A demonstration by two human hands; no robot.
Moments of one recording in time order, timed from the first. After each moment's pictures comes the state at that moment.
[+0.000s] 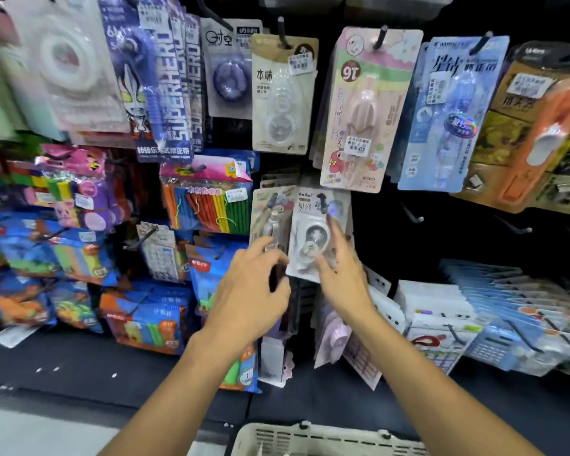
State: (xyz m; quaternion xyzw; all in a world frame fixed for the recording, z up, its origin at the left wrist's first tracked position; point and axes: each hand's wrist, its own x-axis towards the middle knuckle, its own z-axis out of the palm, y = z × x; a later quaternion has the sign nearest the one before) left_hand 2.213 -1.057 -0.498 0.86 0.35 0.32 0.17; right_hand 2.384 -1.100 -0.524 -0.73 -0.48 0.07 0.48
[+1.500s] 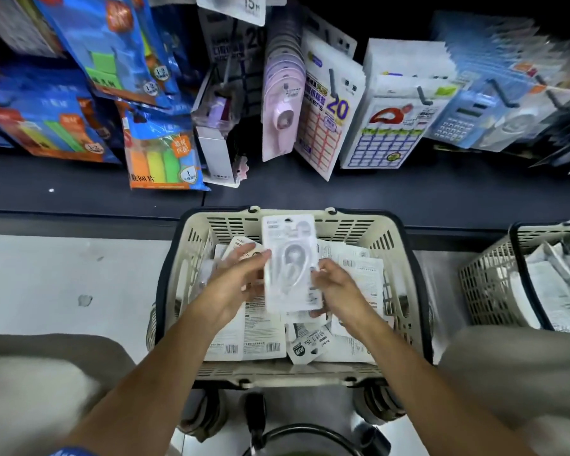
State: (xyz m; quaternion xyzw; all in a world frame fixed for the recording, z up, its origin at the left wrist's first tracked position) left_hand 2.189 -1.222 -0.776 0.37 0.48 0.12 0.79; right_hand 2.347 -1.358 -0.776 -0.69 -0.17 0.53 0.45
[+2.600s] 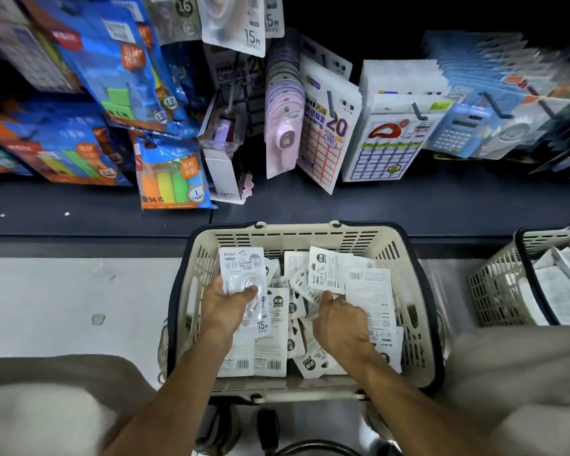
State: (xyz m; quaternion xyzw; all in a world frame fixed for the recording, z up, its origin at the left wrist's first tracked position) left_hand 2.173 -1.229 -0.785 0.45 0.60 0.20 0.63; right_hand 2.324 -1.359 -0.817 -0.86 -0.47 0.18 -0.13
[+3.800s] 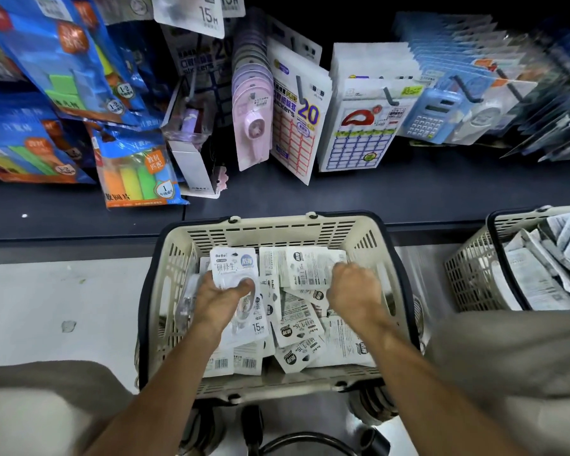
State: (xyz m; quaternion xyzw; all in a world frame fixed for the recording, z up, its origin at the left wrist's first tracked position) left_hand 2.194 -1.233 -0.803 0.49 0.59 0.15 0.62; right_hand 2.376 -1.357 -0.756 -0.90 -0.37 0.20 -0.13
